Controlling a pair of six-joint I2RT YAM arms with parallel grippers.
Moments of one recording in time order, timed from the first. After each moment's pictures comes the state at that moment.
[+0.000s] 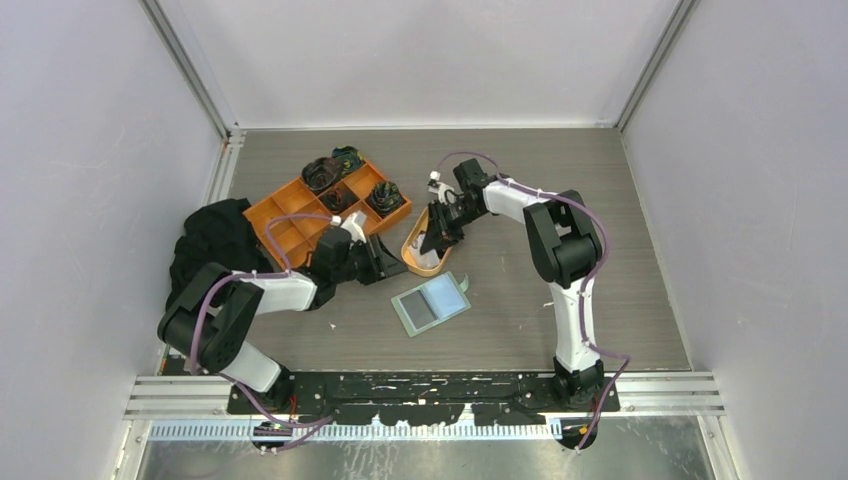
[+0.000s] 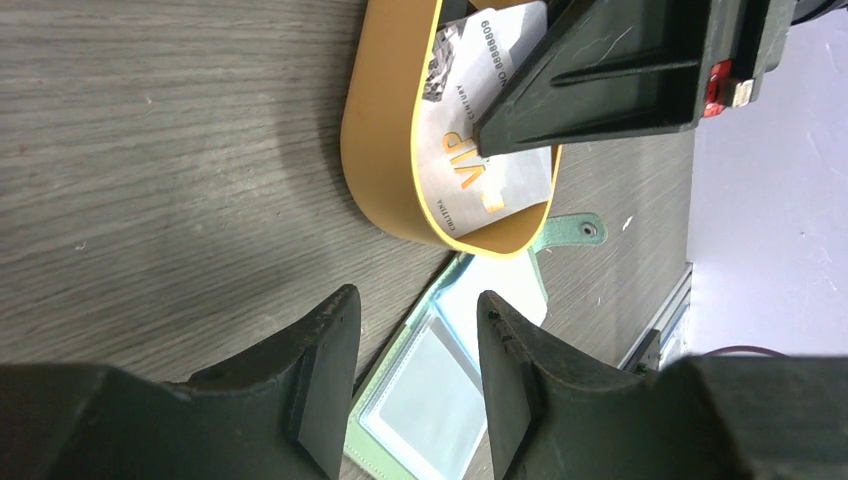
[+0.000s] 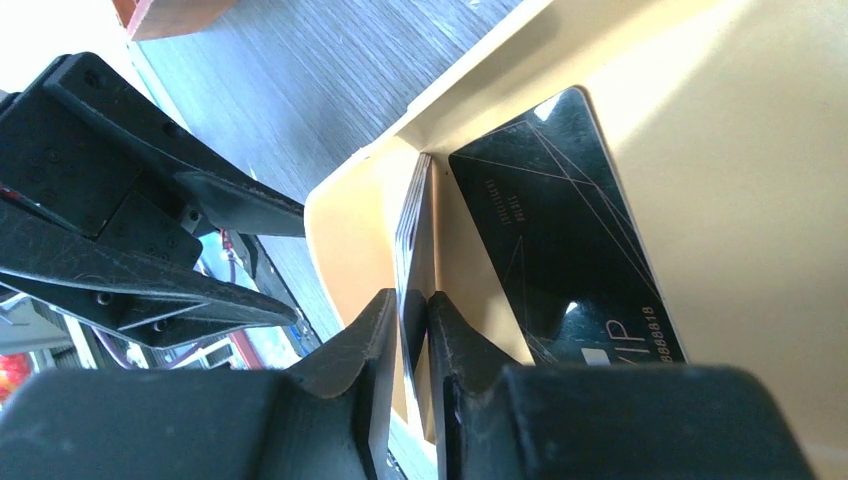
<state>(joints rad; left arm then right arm) -0.50 1.53 0.51 0.49 0.33 -0.83 0.42 2.17 1.51 -0.55 -0.85 0.24</state>
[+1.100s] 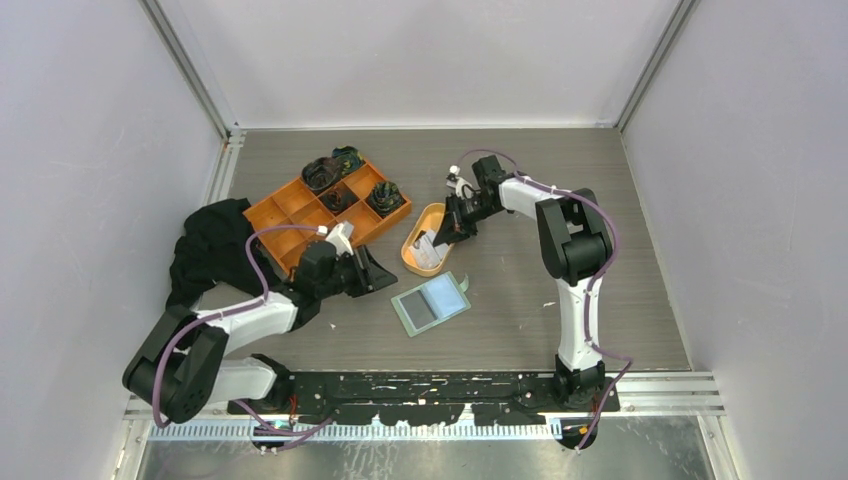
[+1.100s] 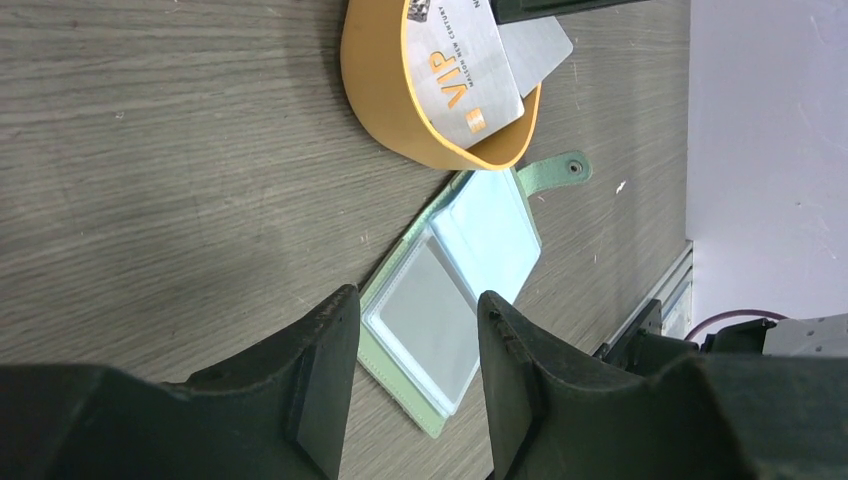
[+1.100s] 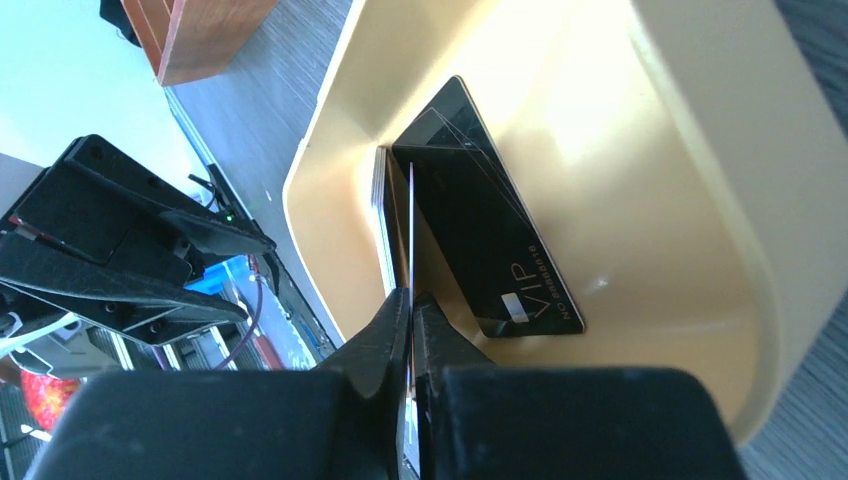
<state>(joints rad) -0.50 1.27 0.38 0.37 0.31 -0.81 0.32 2.15 1.48 -0.53 -0.88 0.28</state>
